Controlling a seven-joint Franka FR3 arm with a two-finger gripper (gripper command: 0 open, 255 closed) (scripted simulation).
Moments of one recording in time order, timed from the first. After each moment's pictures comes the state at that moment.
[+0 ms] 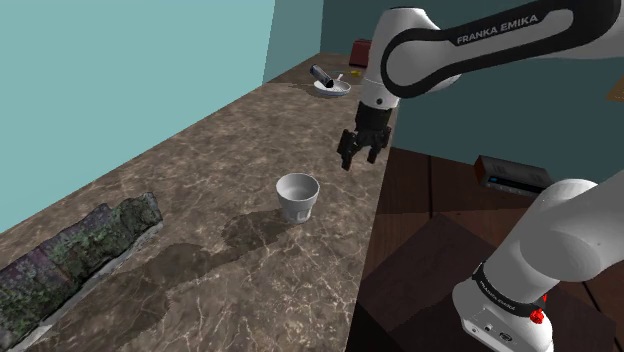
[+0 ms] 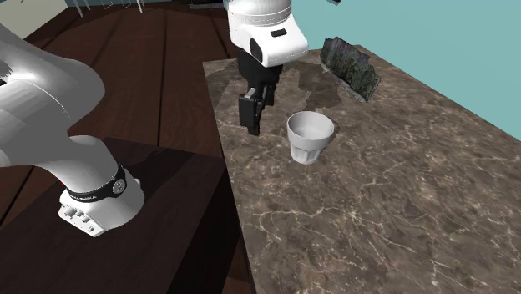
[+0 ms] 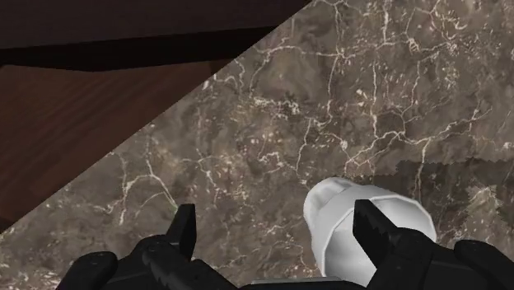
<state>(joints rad) 0.03 -0.45 0.19 -2.49 0.23 2.06 0.20</state>
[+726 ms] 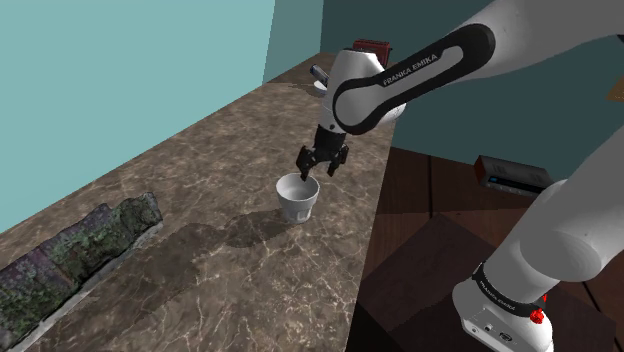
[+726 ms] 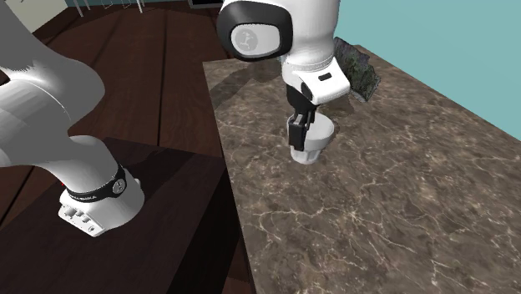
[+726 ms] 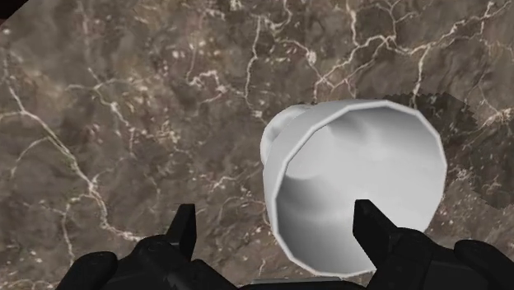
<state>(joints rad) 0.04 -0.10 0.28 -2.39 0.23 2.42 0.32</state>
